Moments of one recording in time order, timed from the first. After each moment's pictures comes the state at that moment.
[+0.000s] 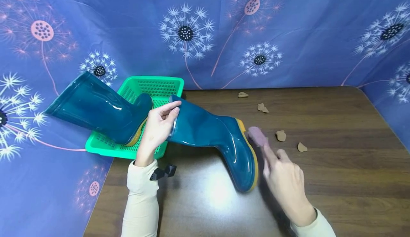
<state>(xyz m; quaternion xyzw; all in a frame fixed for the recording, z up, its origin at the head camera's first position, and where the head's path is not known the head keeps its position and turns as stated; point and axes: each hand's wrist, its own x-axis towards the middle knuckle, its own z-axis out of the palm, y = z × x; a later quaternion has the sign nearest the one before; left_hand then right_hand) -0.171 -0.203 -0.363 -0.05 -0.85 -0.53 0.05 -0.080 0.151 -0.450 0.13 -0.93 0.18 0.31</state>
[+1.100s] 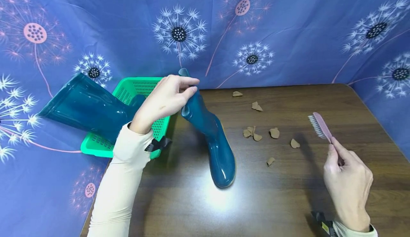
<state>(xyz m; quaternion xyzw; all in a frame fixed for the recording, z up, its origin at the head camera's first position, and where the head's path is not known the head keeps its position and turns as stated) -0.199 -0.152 -0.260 -0.17 -0.93 -0.32 -0.04 -0.062 0.270 -0.434 -0.12 -0.87 0.28 0.38</state>
